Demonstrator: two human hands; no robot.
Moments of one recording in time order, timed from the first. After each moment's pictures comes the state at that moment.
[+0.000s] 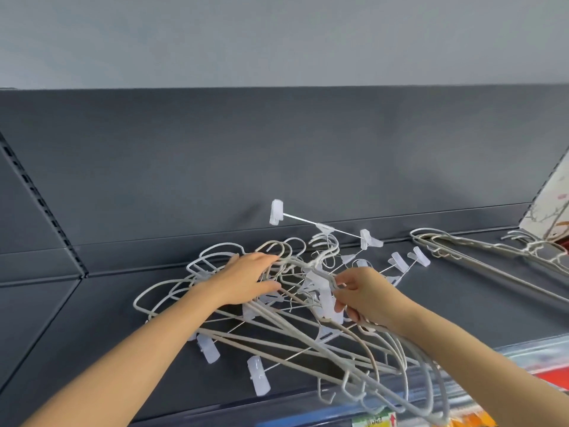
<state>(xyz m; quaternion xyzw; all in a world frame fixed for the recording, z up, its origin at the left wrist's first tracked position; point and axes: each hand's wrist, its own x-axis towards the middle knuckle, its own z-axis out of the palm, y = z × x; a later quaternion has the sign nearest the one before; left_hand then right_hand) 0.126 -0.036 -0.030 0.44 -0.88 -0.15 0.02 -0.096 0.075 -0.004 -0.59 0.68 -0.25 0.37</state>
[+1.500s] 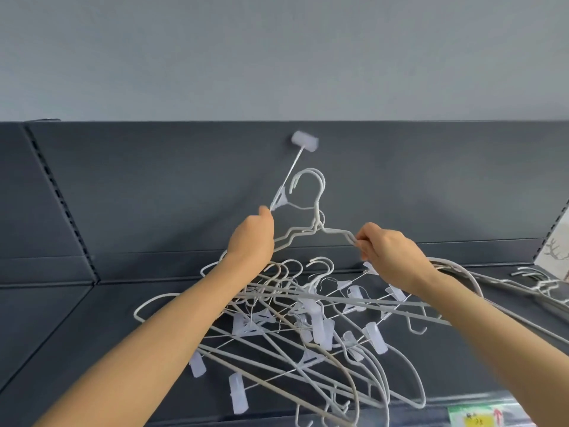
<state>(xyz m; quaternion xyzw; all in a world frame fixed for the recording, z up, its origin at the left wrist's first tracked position) 0.059 -0.028 0.060 0.65 -0.74 0.05 0.18 -0.171 0.033 0.059 -0.73 0.65 -0.22 0.03</state>
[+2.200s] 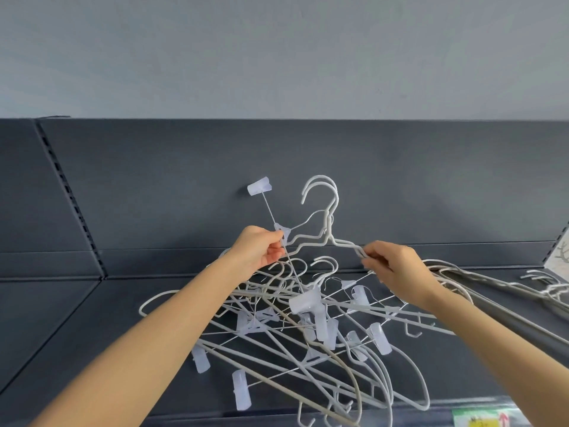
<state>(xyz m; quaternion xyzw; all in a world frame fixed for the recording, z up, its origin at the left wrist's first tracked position) 0.072 -0.038 0.040 0.51 -0.48 -0.57 0.44 -0.189 0.031 0.024 -0.75 0.58 -0.31 0.06</state>
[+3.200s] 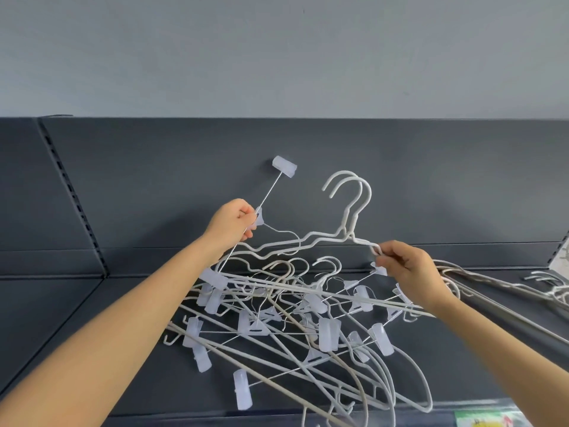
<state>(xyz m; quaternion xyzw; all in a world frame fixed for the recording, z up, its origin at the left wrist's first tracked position) 0.118 -0.060 0.058 0.56 -0.67 -0.28 0.40 -0.208 0.023 0.002 -0.69 0.56 -0.44 0.14</state>
